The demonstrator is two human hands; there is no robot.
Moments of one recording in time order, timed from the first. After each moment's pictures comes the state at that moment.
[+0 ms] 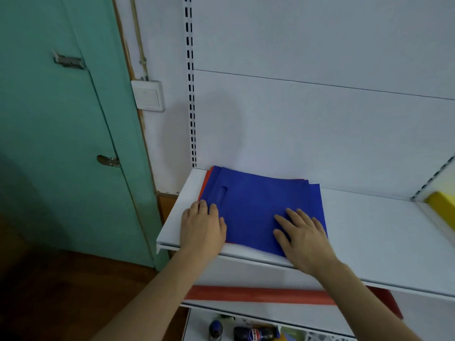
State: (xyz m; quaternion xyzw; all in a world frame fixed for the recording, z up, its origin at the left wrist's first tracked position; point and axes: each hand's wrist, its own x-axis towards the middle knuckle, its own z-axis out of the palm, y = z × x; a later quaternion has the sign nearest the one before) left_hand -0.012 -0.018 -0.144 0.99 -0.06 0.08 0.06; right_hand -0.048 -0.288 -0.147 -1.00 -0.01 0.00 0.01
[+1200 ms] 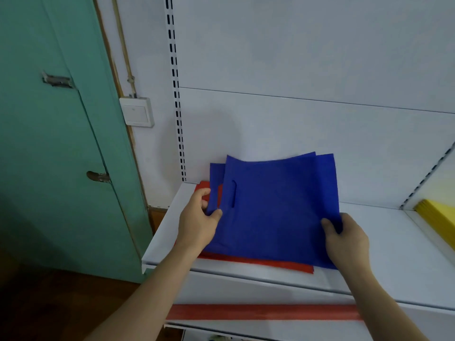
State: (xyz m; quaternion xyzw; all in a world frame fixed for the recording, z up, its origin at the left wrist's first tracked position) left_hand 0.017 -0.034 -0.105 0.84 -0.02 0.11 0.53; right_hand -0.045 -0.371 -0.122 -0.87 0.22 -0.23 0.37
